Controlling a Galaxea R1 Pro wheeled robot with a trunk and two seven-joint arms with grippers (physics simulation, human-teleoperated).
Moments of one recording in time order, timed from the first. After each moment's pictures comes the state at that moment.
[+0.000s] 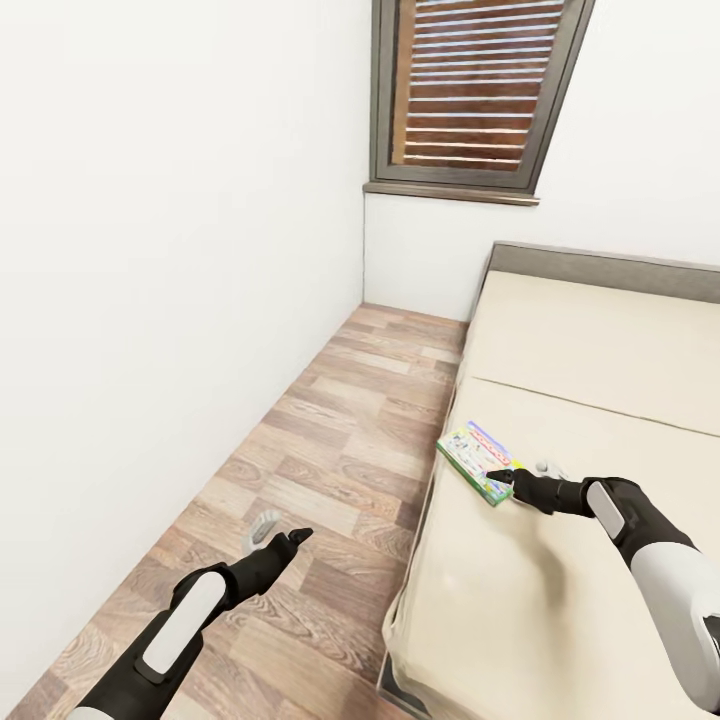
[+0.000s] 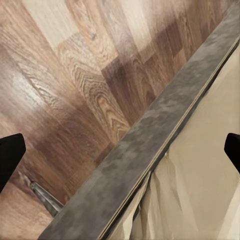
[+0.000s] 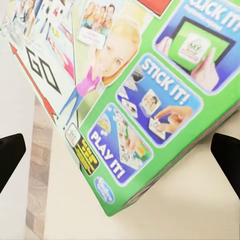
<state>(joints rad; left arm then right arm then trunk) -0.42 0.11 -0.30 -1.04 1.26 0.43 0.17 -0.91 -0.30 -0.21 -0.44 -0.28 0.73 0.57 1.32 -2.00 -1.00</state>
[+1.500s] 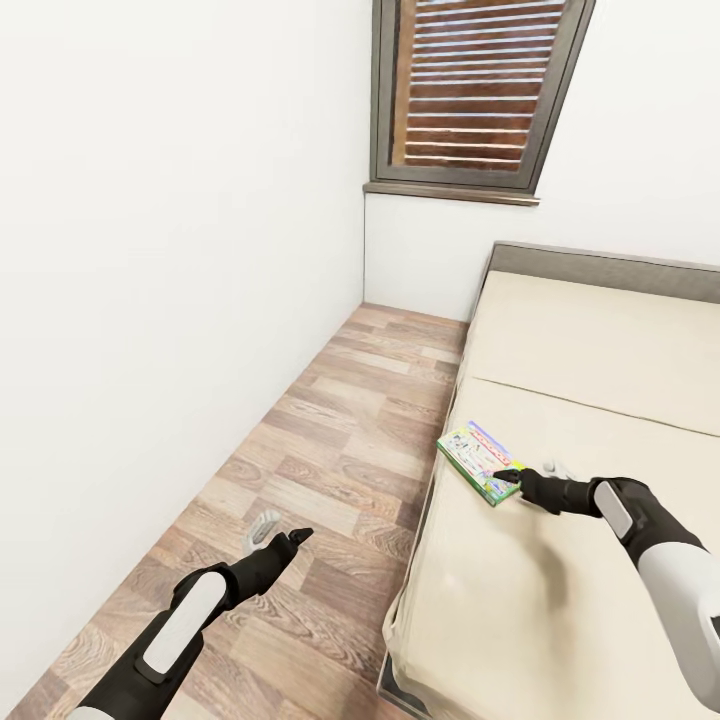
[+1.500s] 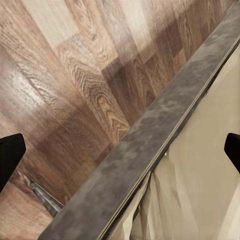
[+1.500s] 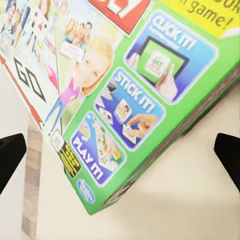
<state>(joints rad) -0.42 0.11 -0.30 -1.04 1.26 0.43 0.17 -0.91 -0.32 -0.22 -0.44 -0.28 0.73 0.56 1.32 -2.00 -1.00</state>
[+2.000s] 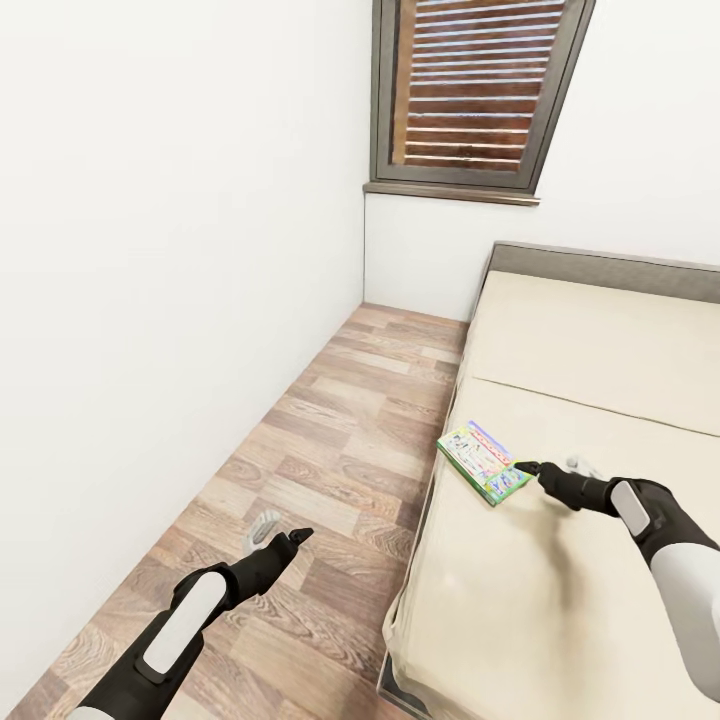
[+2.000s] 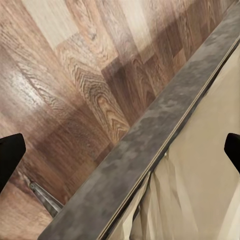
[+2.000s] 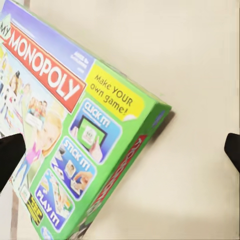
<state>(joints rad) -0.42 0.11 -0.30 -1.04 1.26 0.43 0.17 -0.91 -0.33 -0.35 -0.44 -0.27 0.66 0.46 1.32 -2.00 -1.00</state>
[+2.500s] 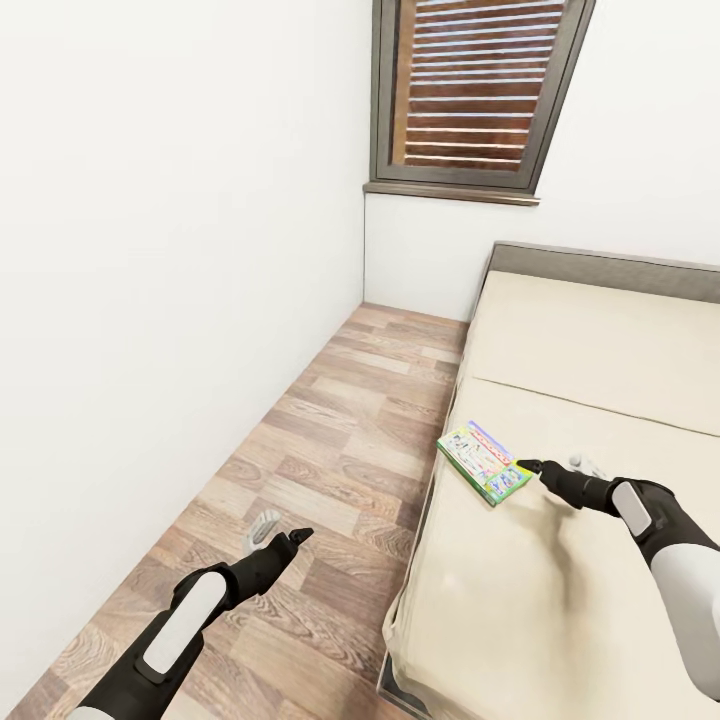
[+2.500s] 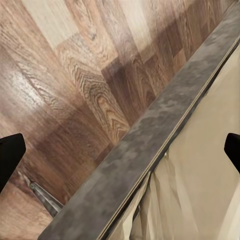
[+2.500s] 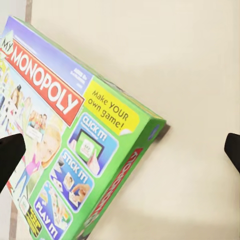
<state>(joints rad) -0.42 0.11 -0.30 -1.04 1.26 0.43 0.17 -0.91 -0.33 -0.37 -0.44 -0.27 0.63 0.46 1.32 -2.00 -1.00</state>
